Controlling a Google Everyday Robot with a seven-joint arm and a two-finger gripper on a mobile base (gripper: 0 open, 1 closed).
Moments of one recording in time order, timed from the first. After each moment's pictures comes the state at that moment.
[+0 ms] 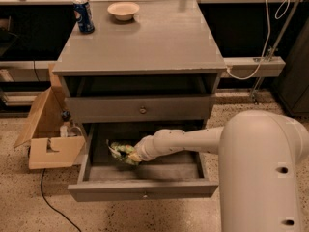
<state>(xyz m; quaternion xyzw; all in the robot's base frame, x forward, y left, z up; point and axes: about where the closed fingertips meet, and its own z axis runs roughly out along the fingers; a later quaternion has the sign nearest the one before) 0.630 0.094 0.435 -0.52 0.78 0.19 0.30</state>
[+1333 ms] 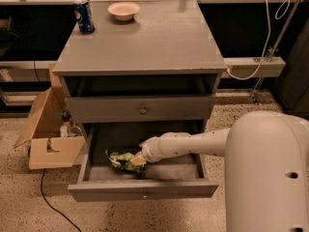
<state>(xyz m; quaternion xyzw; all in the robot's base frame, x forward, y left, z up) 0.628 0.071 0.436 -0.50 0.79 0.17 0.32</state>
